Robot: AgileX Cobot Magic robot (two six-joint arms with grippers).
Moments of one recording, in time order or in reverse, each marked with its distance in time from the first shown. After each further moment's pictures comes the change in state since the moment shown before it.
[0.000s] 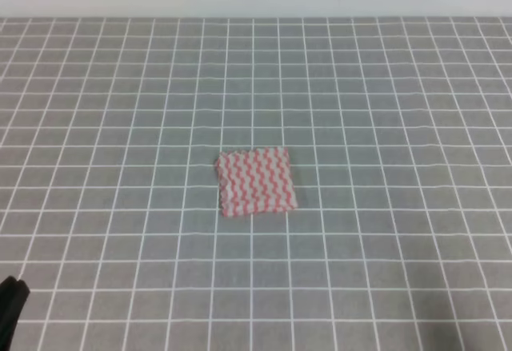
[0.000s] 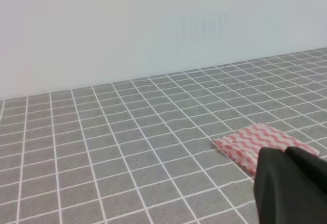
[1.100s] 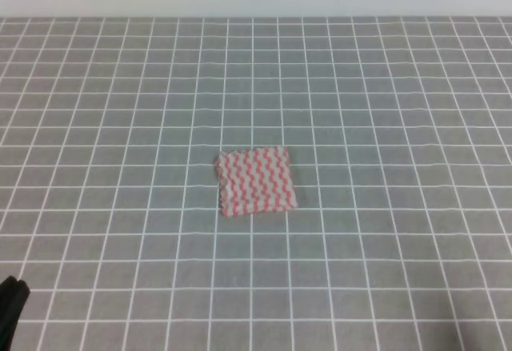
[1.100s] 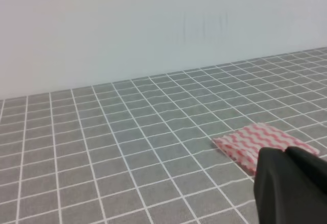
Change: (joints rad) left arm 0.000 -0.001 0.012 -0.001 -0.001 0.000; right arm 0.000 0.002 0.012 -0.077 0.125 0.022
